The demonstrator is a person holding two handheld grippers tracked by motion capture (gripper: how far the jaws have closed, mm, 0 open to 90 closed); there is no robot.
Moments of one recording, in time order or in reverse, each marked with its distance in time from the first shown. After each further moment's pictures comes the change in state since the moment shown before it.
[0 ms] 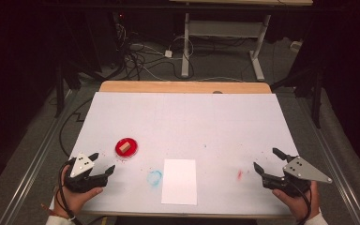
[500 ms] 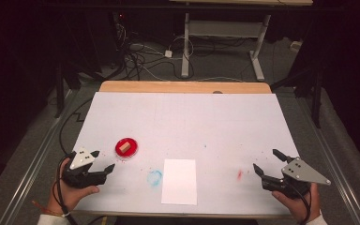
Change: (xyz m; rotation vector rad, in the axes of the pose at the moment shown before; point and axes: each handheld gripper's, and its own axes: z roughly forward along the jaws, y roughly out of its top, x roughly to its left) left arm 0.006 0.028 -0.011 0.110 -0.078 0.031; right arm 0.006 0.002 -0.002 0.022 -0.005 -0.023
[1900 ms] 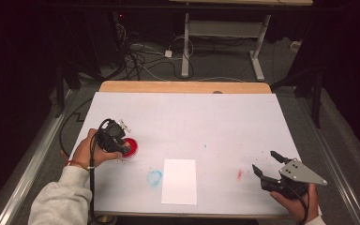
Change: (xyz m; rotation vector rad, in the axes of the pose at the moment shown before) left arm 0.021 0.097 0.084 0.473 -0.126 0.154; right arm 0.002 -0.004 0.003 0.021 -0.001 -0.014
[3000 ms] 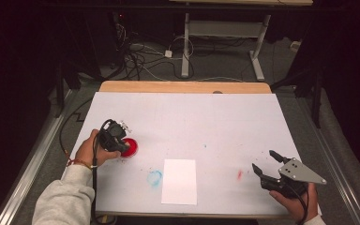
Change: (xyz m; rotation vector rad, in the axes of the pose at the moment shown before) left arm 0.007 -0.001 0.015 0.009 0.001 -0.014; right arm 0.000 0.001 0.002 -0.004 0.005 0.000
